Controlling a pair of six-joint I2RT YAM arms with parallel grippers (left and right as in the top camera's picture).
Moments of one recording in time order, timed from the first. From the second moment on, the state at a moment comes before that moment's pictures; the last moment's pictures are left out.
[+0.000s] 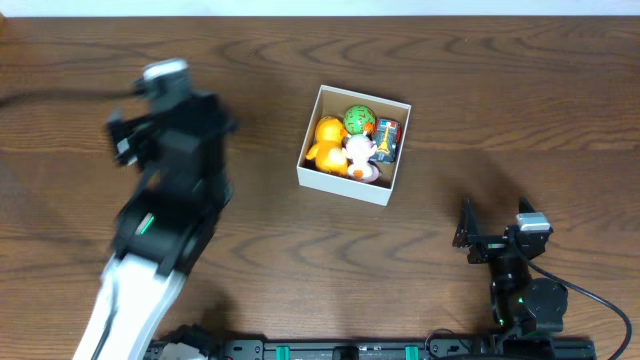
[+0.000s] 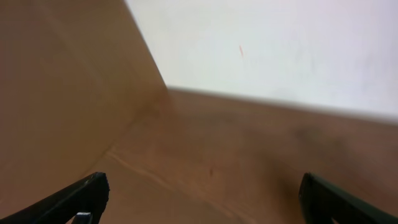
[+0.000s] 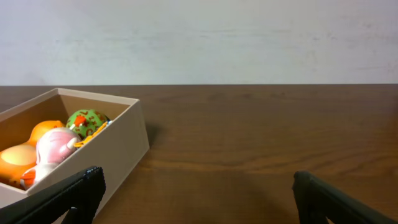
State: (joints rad) left arm -0.35 1.06 1.14 -0.51 -0.86 -0.11; right arm 0.00 0.01 0.01 -0.07 -0.07 0.09
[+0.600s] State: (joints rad) left arm -0.22 0.25 1.14 -0.83 -0.75 -0.15; right arm 0.00 0.01 0.01 -0.07 -0.07 0.09
